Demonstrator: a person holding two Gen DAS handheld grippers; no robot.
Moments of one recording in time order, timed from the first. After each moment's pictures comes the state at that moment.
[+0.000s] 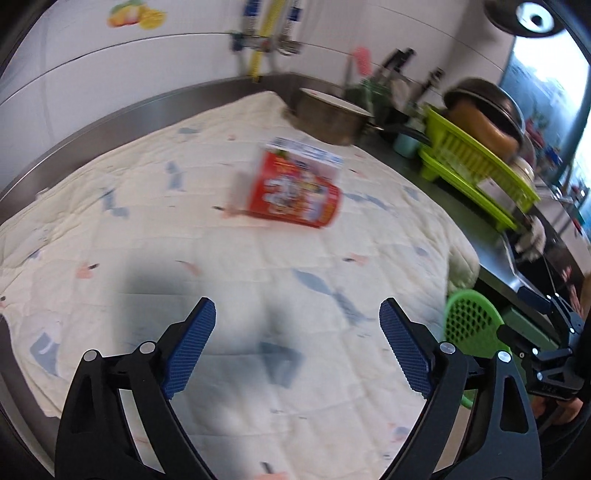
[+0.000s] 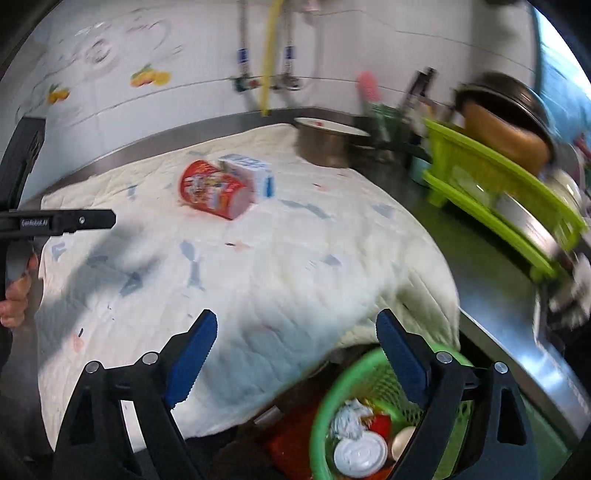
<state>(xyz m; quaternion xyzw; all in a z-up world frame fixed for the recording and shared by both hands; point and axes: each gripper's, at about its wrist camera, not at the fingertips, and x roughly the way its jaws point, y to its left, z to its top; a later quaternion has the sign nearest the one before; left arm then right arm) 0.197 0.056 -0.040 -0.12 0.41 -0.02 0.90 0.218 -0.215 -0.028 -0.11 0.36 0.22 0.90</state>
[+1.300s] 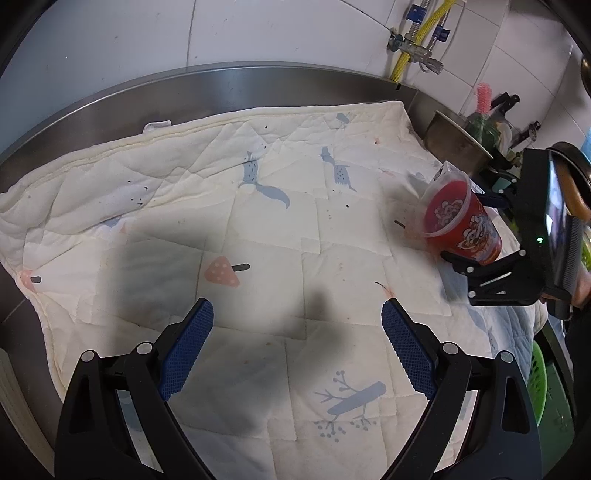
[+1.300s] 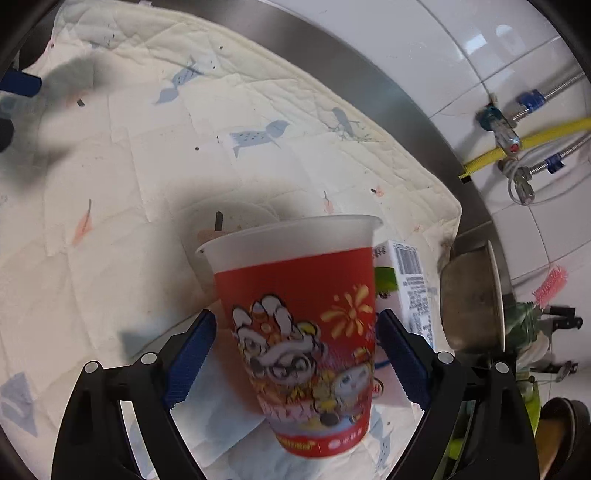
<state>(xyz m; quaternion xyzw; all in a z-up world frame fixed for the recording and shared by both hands) 0.208 0.215 -0.099 -0.18 0.42 0.09 0.88 0.384 0.061 -0.108 -0.50 0.30 0.34 0.74</state>
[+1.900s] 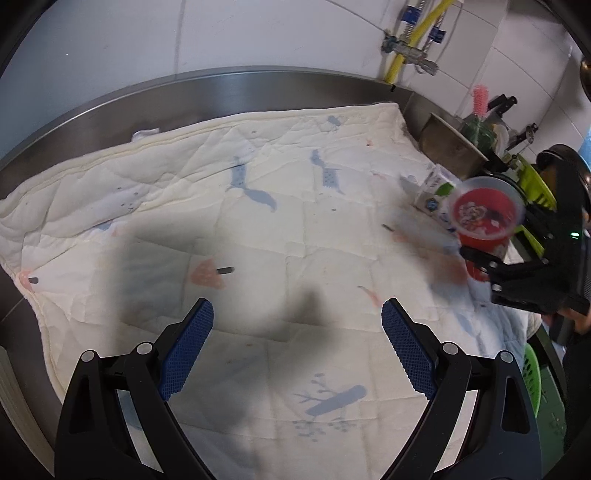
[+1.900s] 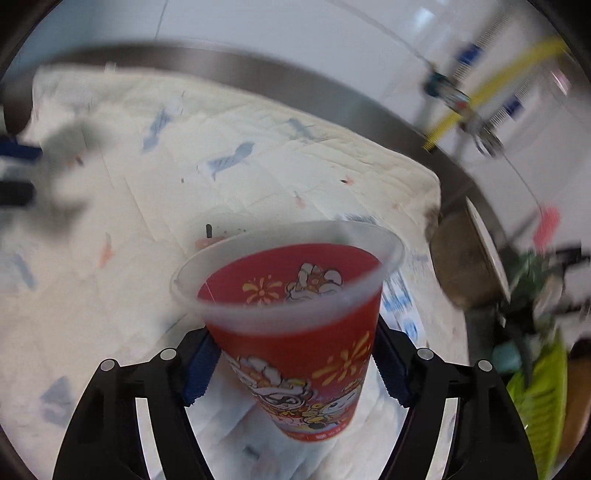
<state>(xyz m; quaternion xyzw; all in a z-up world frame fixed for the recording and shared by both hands) 0.212 0.201 -0.088 -0.19 0.42 0.09 0.88 0.378 0.013 -0.064 -0.38 0.33 0.34 0.80</state>
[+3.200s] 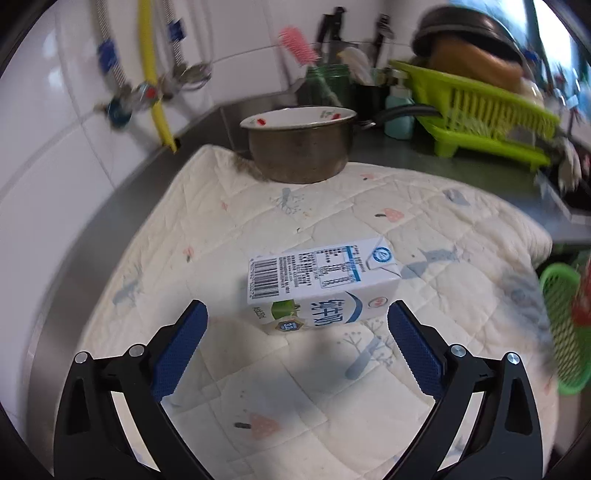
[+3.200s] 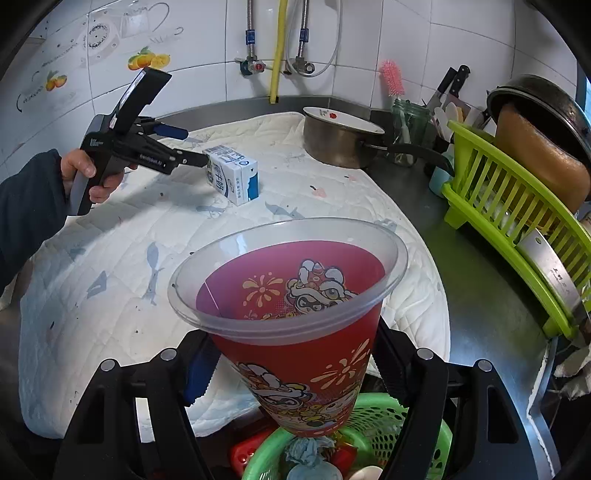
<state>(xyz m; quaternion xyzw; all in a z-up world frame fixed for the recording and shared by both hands) 0.411 0.043 -0.050 0.08 0.39 -0.12 0.91 0.300 -0.243 -0.033 -0.14 0.38 0.27 0.87</state>
